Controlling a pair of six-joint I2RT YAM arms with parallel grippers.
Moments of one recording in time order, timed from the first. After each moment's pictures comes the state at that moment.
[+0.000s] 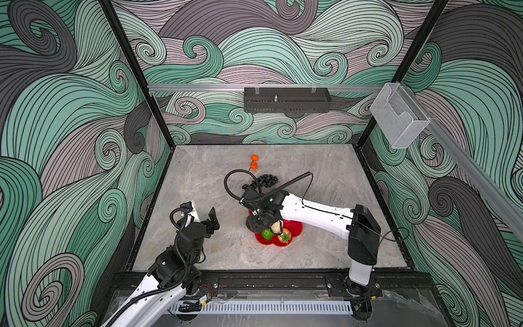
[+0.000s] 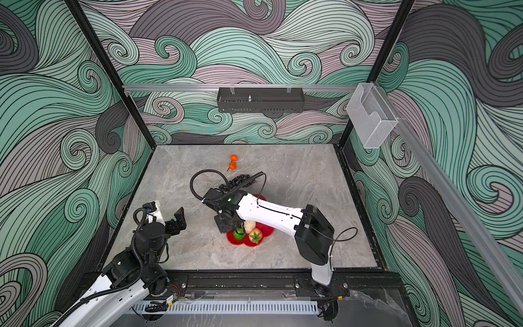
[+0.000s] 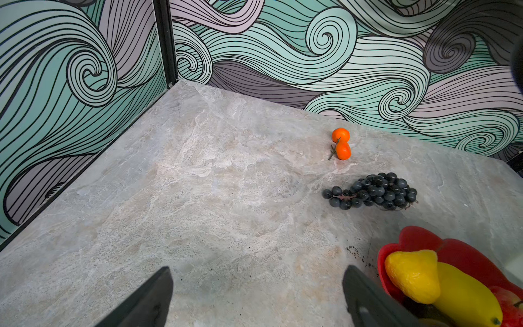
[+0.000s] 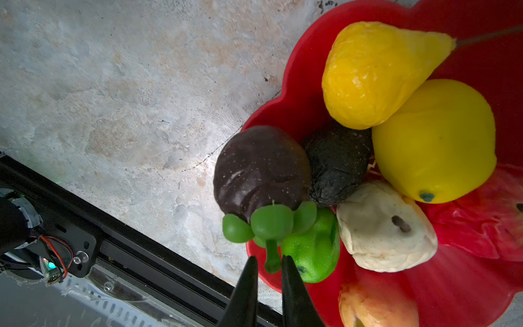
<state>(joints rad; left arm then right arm) -0.64 0.30 0.38 -0.53 -0.69 -0.50 1.10 1.87 1.58 -1.03 0.03 0.53</state>
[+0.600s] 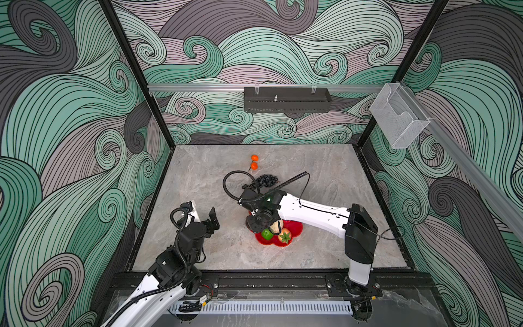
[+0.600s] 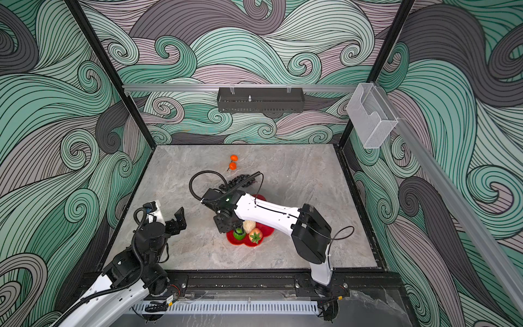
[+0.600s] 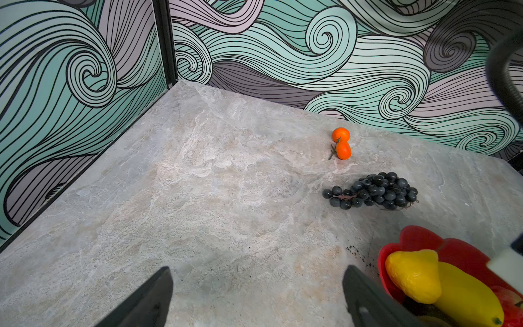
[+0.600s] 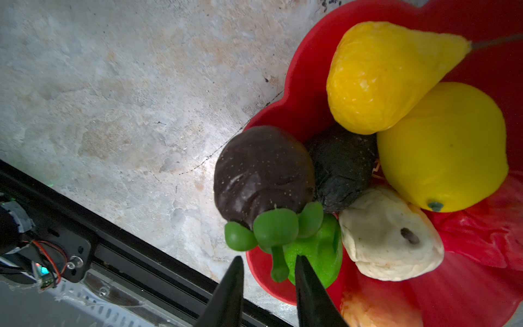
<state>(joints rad) -0.64 0.31 0.38 -0.52 -0.69 -0.50 1.10 1.89 1.59 -1.03 0.03 0.52</state>
